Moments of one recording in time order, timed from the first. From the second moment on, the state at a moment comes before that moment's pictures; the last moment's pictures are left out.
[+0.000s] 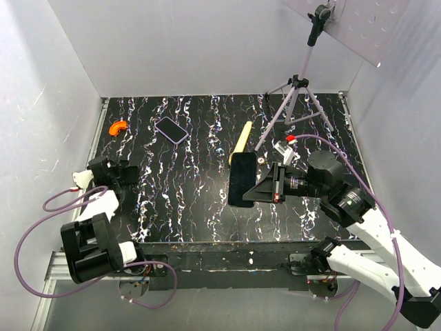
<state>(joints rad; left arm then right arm) 0.31 1.22 0.50 0.14 -0.17 -1.37 0.72 0.77 0.90 -0.39 -0.65 1.04</state>
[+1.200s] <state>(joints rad) 0.31 1.27 0.47 0.10 -0.07 -1.46 0.70 0.87 0.83 -0.26 -0.64 1.10</state>
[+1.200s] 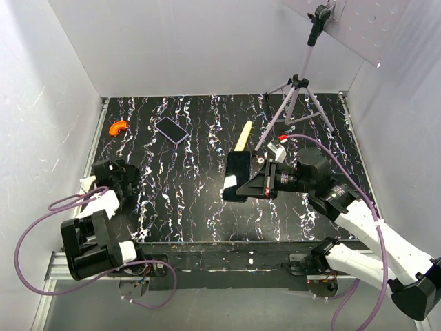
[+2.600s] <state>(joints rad) -0.13 1.06 0.83 -0.36 0.16 -0.85 -0.71 1.00 0.40 -0.37 -0.40 0.88</state>
